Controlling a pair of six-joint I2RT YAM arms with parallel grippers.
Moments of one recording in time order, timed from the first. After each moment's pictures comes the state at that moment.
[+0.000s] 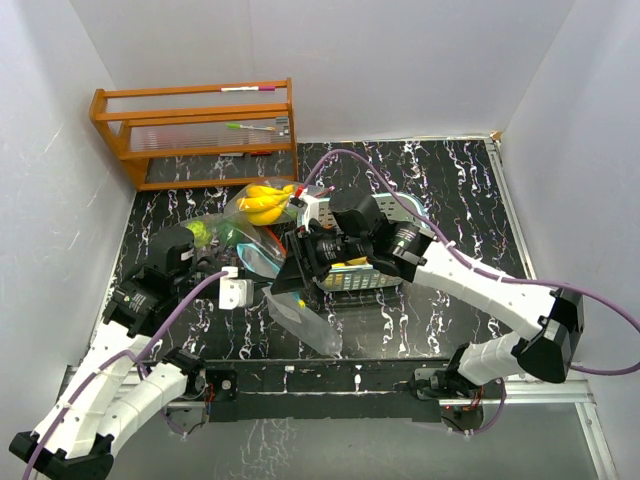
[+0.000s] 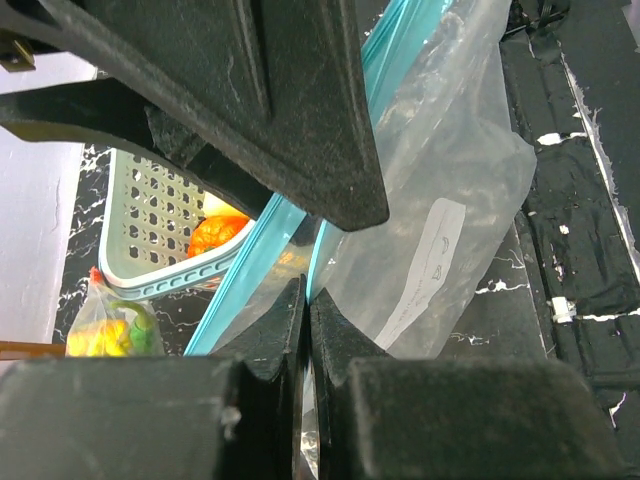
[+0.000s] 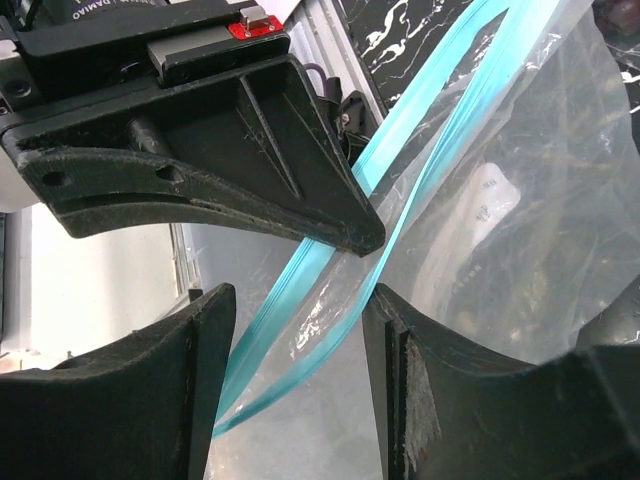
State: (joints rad) left arm -0.46 0.72 0.90 -0.72 0.92 0.96; right arm 0.95 1.36 1.31 -0.39 -0.60 0.60
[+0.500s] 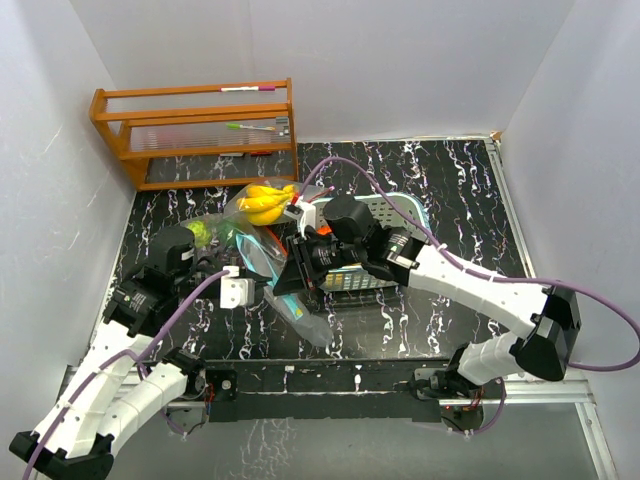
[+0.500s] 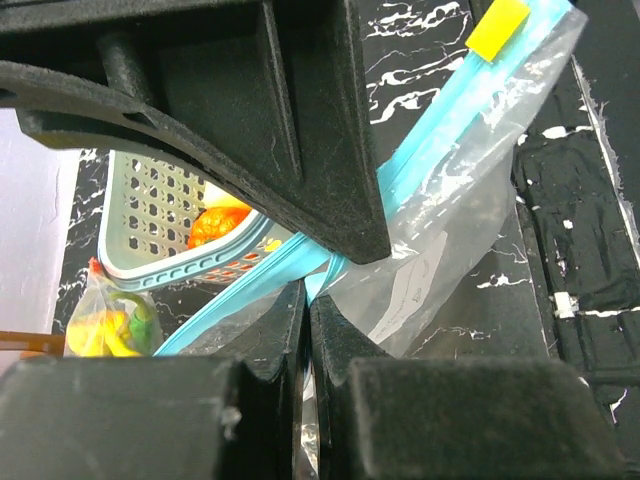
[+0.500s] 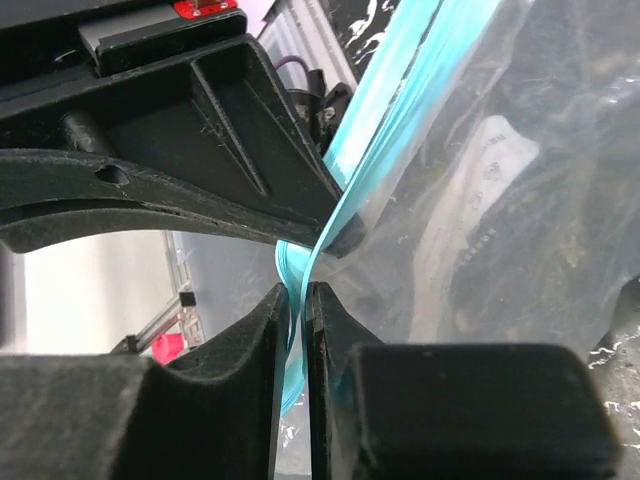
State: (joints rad) left arm -0.46 0.72 0.90 -0.73 0.91 0.96; right arm 0.97 1.39 1.27 -0.34 -0.59 0.62
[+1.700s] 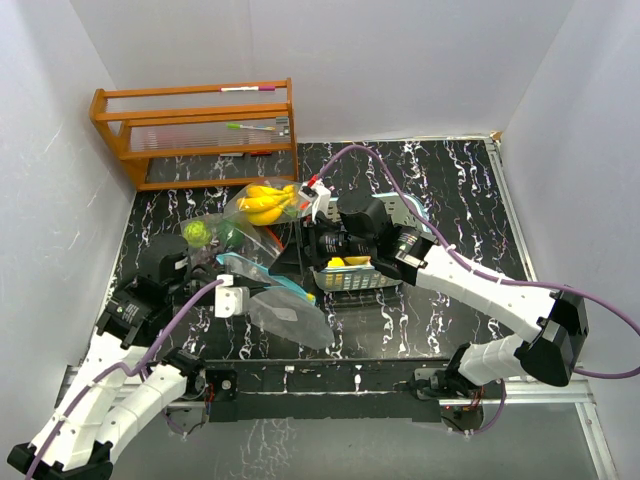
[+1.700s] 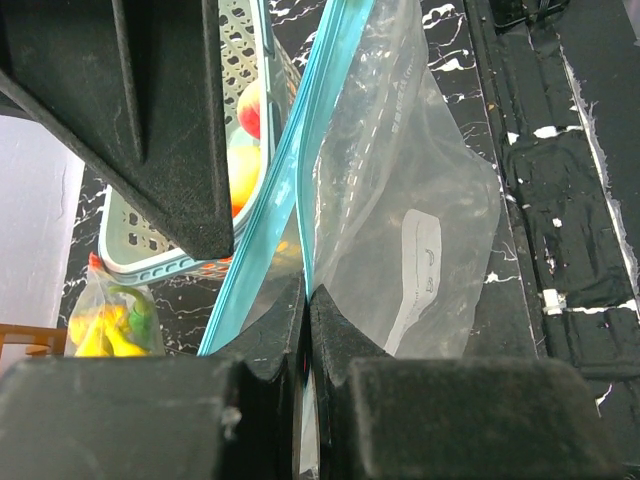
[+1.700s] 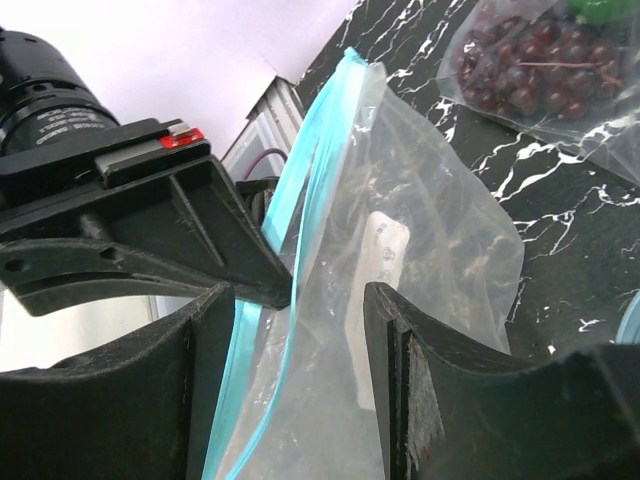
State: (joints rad) left arm -0.46 0.65 0.89 -0.77 0.90 0.95; right arm 0.92 1.35 1.22 -0.22 -0.44 0.66
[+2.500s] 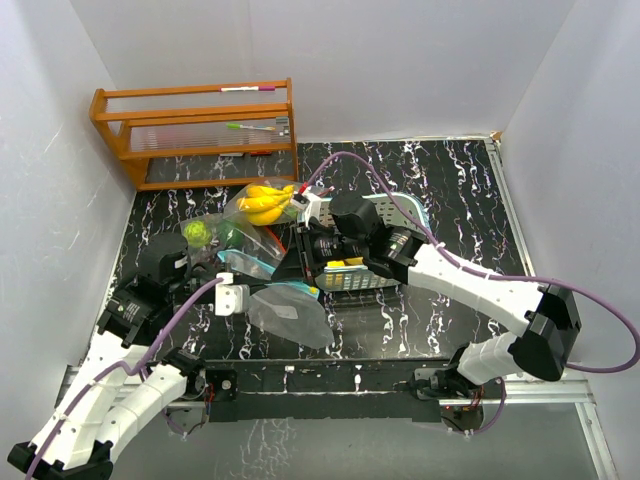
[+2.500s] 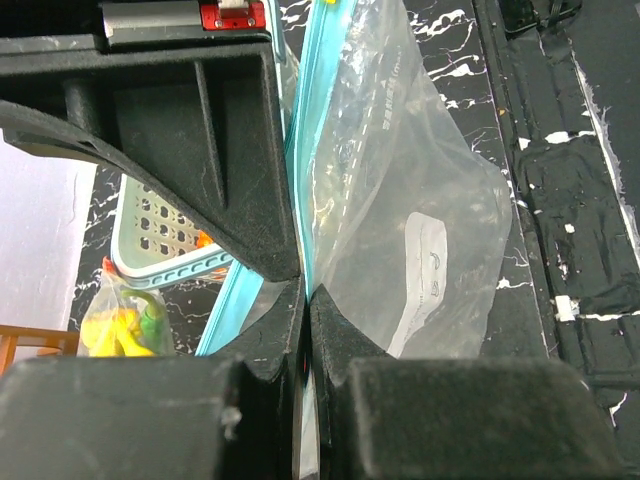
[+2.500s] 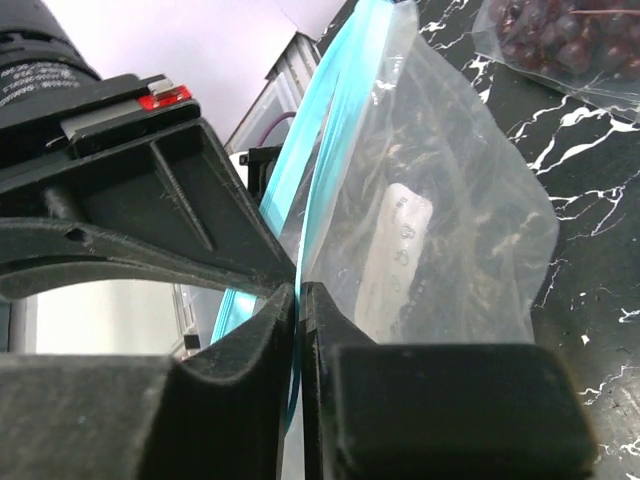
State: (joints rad) left arm -0.46 0.66 0.88 -0.73 0.90 0.94; right arm 0.92 1.39 1.21 -0.20 -0.57 0.68
